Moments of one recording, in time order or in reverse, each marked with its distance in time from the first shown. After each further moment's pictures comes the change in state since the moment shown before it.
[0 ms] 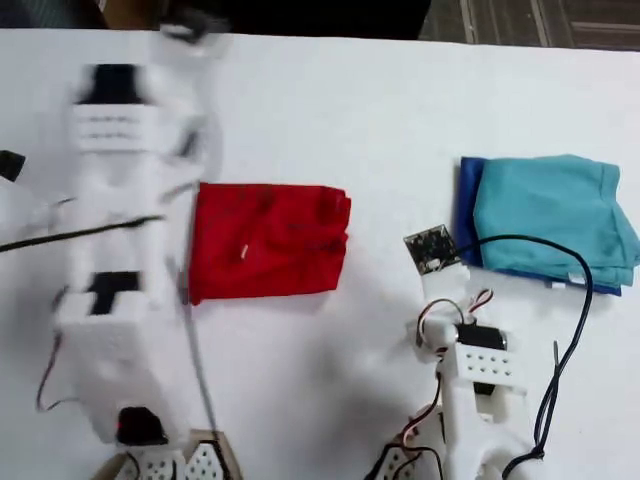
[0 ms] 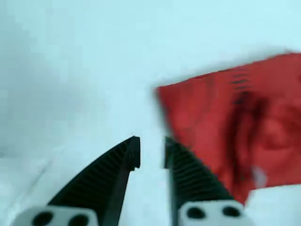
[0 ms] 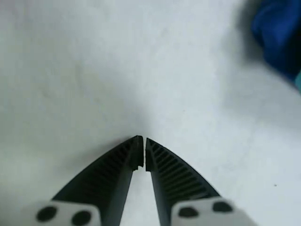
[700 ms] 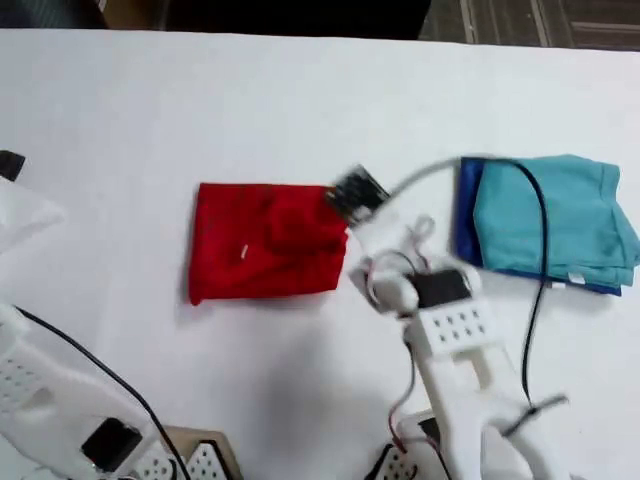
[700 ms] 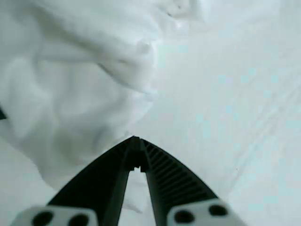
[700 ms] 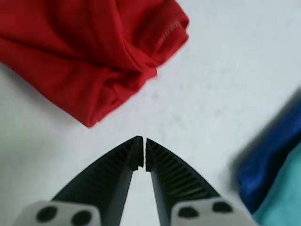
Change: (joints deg) left arm -44.4 -0.1 22.7 -8.4 -5.4; right arm -23.9 10.3 -32.7 11.8 0.1
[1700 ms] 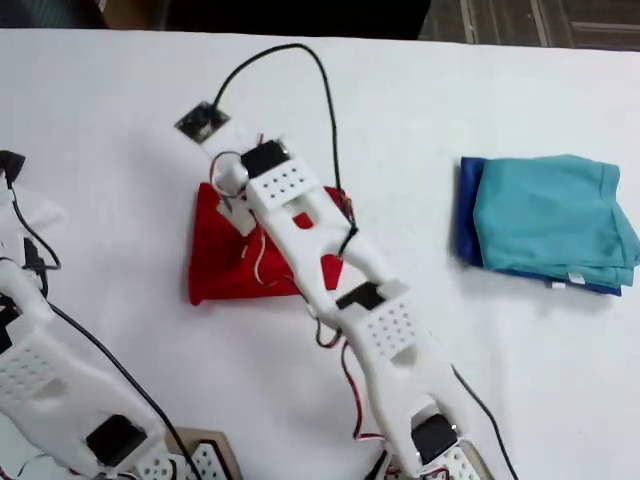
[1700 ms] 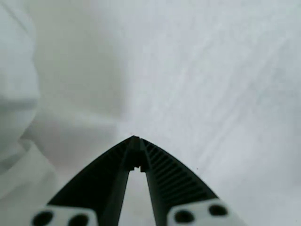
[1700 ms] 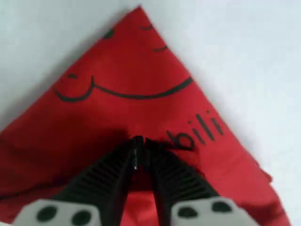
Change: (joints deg) left arm 7.8 -0.4 20.4 -8.9 3.7; right arm -17.4 84.1 -92.0 25.7 -12.5
